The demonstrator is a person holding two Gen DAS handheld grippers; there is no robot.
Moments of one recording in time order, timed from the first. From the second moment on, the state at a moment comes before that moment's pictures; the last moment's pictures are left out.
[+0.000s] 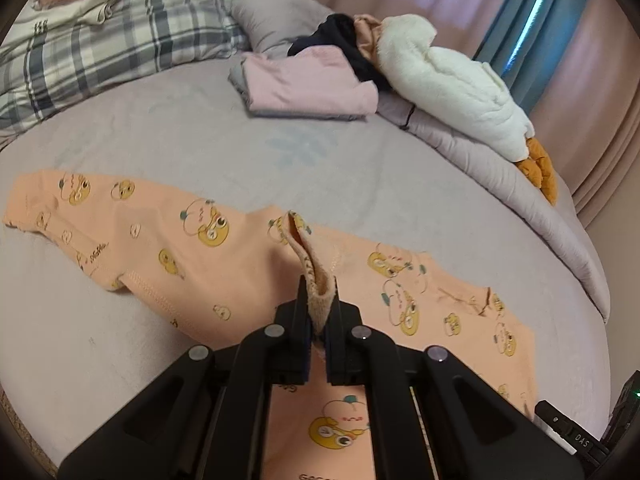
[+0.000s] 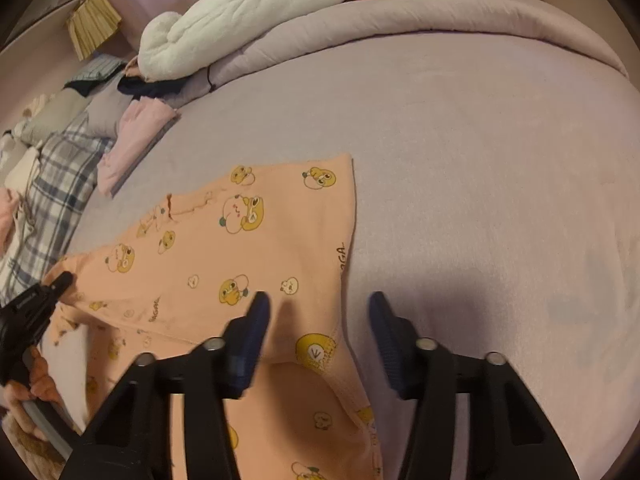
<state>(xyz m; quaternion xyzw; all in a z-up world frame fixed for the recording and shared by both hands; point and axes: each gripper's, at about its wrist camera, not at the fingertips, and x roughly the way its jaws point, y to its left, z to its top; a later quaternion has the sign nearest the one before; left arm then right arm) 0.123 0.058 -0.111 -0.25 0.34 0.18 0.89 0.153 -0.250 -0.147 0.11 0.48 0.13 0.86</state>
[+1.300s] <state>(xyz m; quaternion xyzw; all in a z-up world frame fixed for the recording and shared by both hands) 0.135 0.083 -0.169 -0.20 0.45 0.13 0.86 0.150 -0.228 -0.168 0.07 0.49 0.06 0.87</state>
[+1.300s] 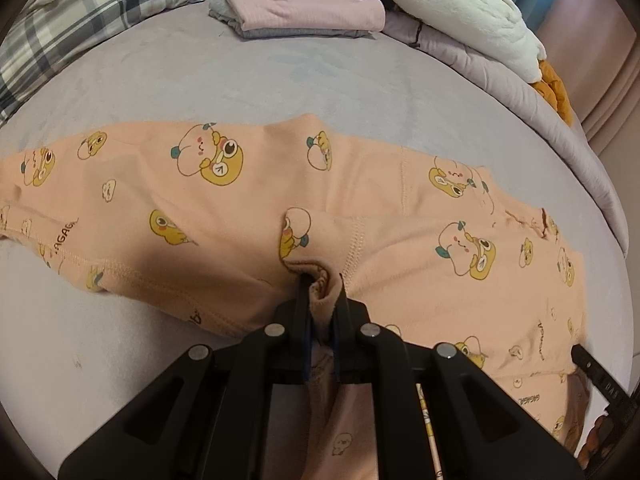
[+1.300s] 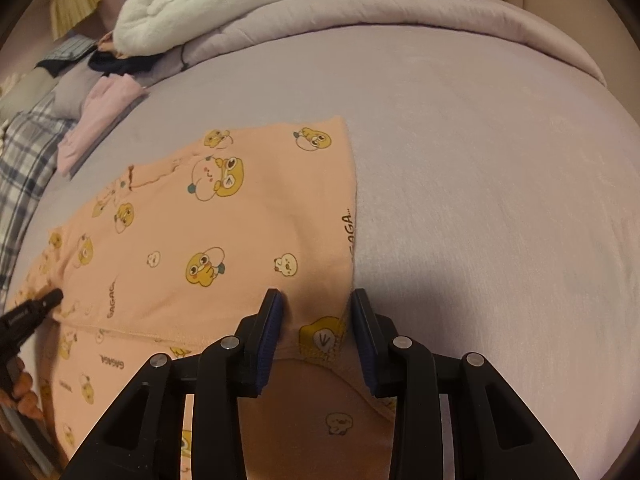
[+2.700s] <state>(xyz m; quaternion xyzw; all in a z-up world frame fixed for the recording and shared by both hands) 0.142 0.089 -0.173 -0.19 0.45 0.10 0.87 0.169 -0.215 -0.170 0.09 0.53 -0.02 0.85</state>
